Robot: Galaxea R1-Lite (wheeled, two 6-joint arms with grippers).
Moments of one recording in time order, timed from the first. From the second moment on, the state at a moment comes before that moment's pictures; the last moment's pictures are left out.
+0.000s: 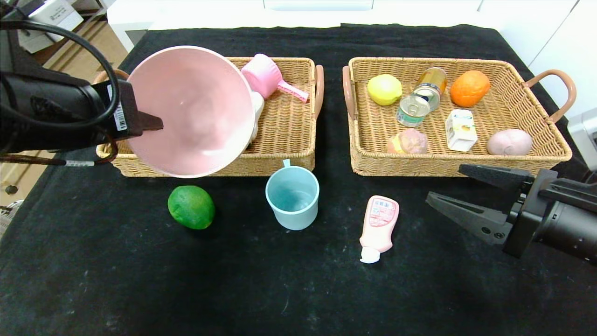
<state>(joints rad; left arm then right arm) -0.32 1.42 -1.44 0.36 0.15 -0.28 0.41 1.33 -0.61 -0.69 0.33 -0.03</state>
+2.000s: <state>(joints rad) -0.31 1.75 -1.54 -0.02 0.06 -0.28 0.38 1.32 -0.62 -0.69 0.33 -0.03</state>
